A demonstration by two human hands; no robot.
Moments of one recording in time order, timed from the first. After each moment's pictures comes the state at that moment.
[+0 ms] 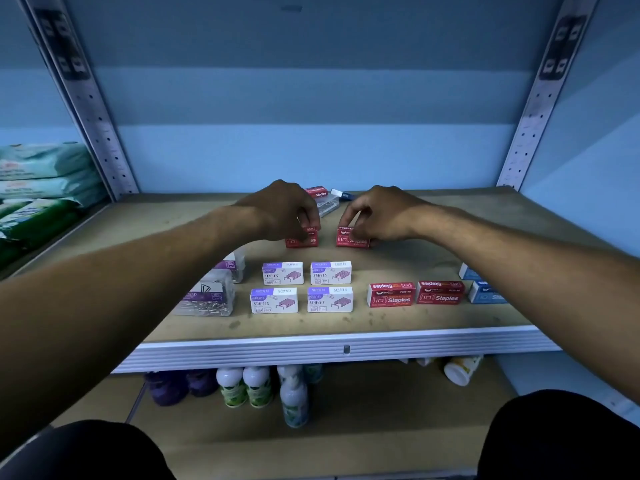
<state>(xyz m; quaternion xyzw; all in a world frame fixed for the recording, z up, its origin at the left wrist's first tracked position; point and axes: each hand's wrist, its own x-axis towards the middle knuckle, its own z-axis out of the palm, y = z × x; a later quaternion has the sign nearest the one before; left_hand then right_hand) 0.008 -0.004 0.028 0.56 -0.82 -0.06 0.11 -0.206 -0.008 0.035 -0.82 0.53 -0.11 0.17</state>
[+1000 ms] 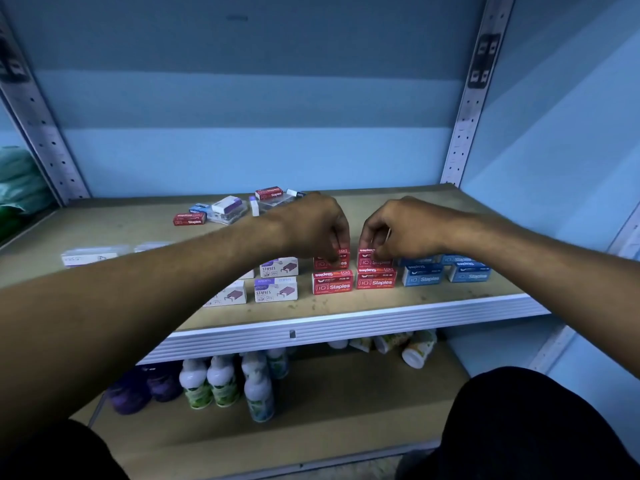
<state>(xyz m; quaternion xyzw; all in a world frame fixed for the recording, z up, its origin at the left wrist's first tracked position) -0.106 0.049 0.039 0.46 -0.88 -0.04 0.09 -0.299 0.050 0.044 -0.83 0.54 -0.05 0.11</state>
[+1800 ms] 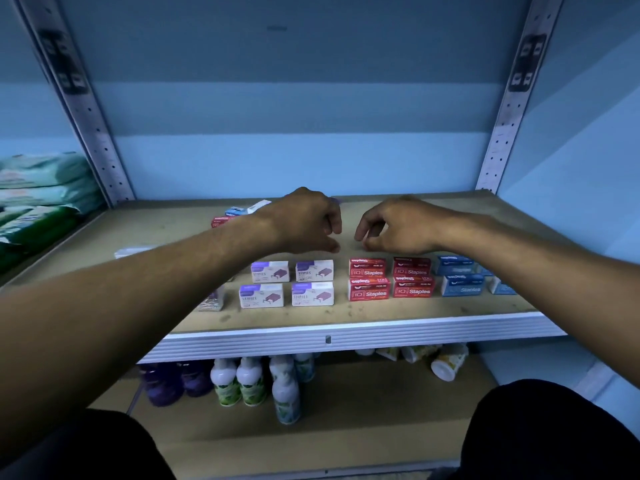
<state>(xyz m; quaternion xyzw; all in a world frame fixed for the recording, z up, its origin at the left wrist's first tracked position) -0.048 0.042 0.044 0.52 -0.84 -0.02 0.12 -0.251 0.026 0.045 -0.85 0.52 -0.05 0.10</state>
